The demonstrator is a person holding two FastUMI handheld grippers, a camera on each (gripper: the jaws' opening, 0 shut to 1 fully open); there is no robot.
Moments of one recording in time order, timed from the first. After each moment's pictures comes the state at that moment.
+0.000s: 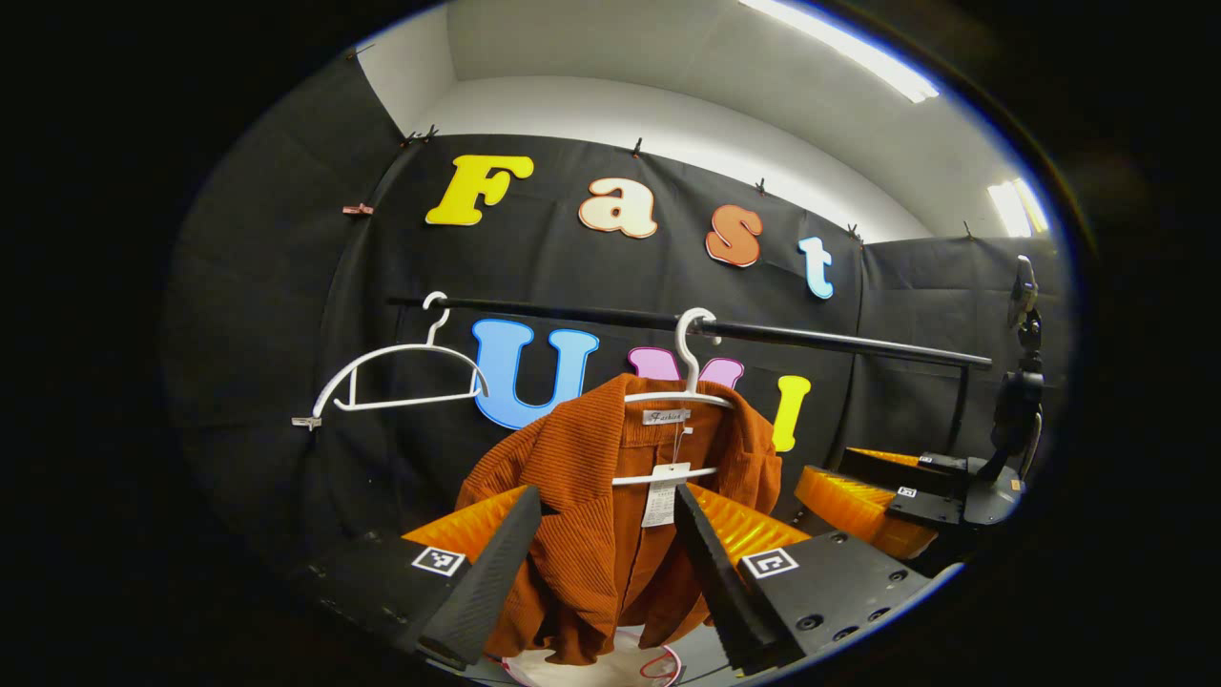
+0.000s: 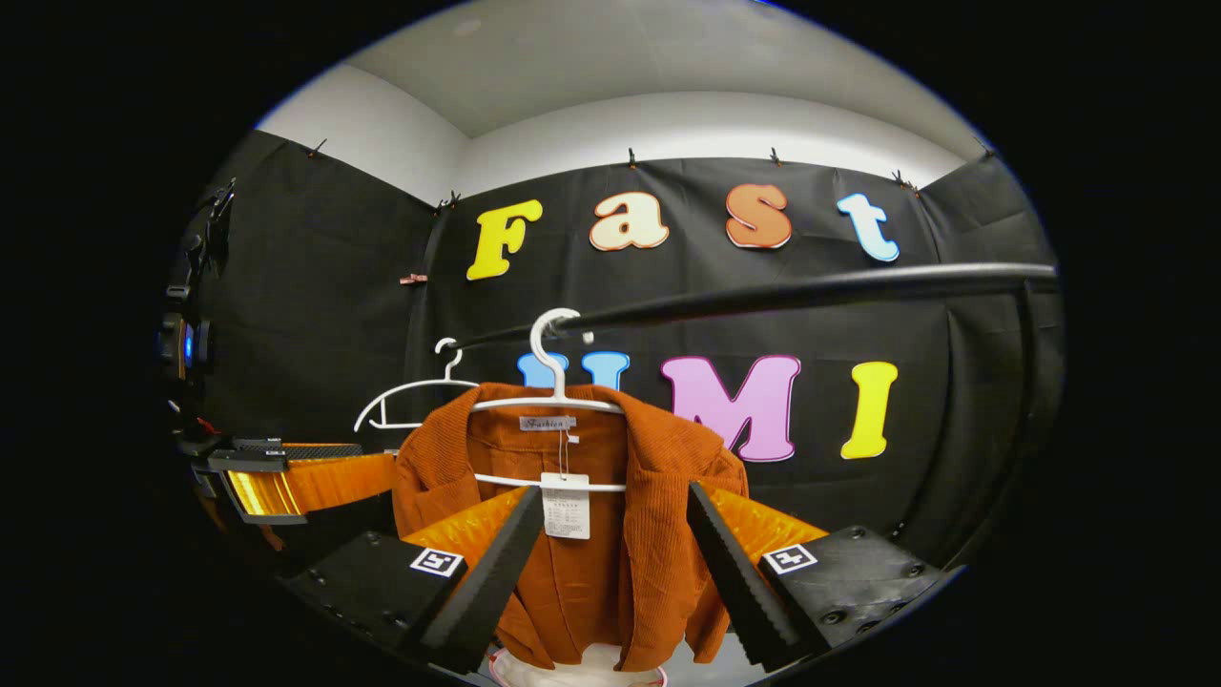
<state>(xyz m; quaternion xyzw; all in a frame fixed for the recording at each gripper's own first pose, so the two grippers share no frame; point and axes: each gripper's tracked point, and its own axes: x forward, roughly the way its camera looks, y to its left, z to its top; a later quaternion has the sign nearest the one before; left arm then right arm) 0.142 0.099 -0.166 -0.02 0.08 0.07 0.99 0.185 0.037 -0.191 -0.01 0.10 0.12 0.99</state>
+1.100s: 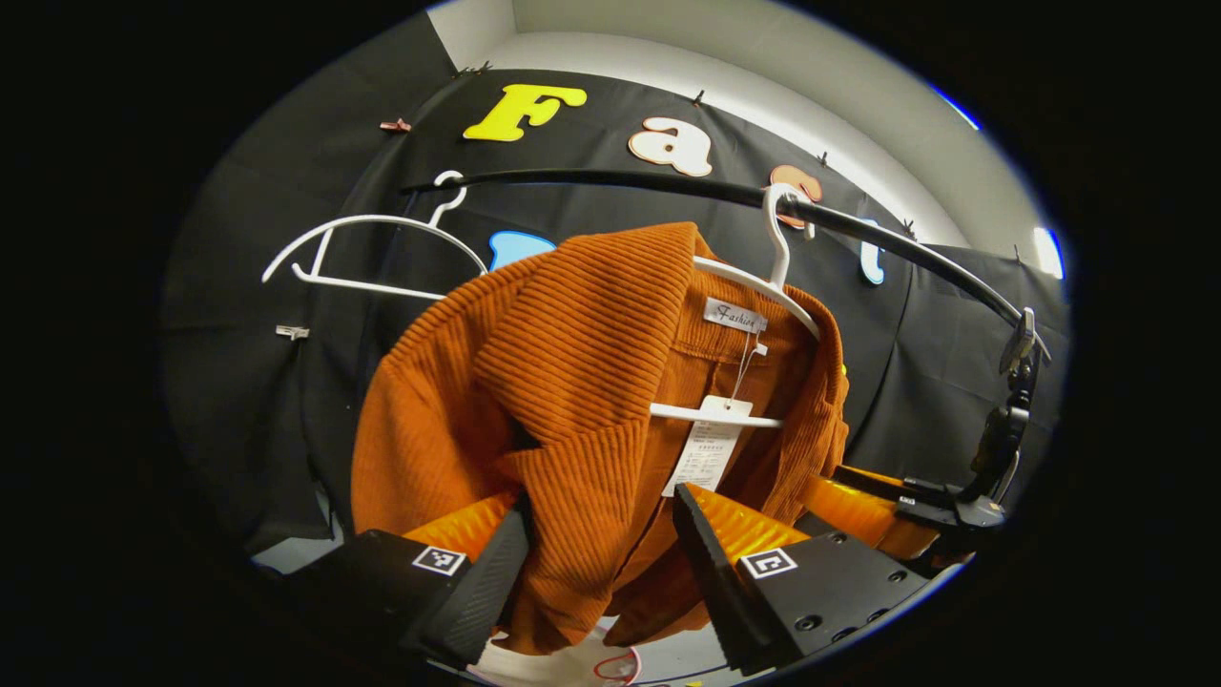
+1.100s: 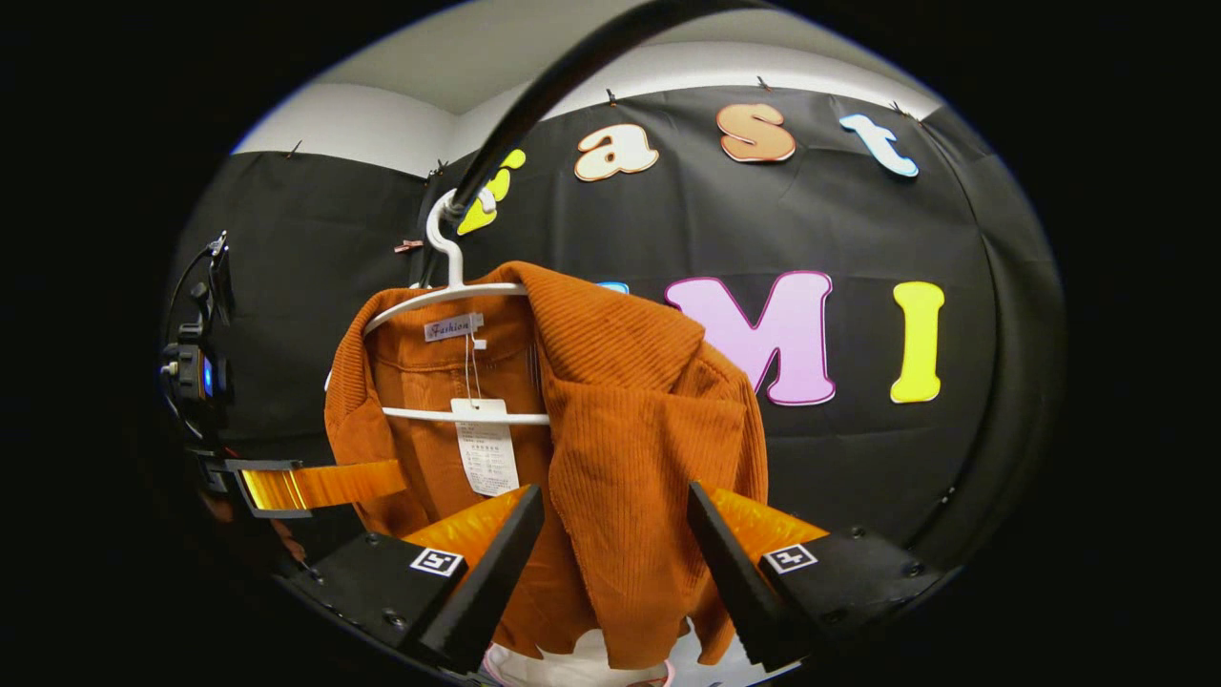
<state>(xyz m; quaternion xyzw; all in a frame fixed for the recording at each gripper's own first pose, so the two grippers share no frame) 0.220 0.104 -0.274 -0.11 0.14 0.10 0.98 0.253 0.002 -0.294 0.04 0.17 0.17 0.97</state>
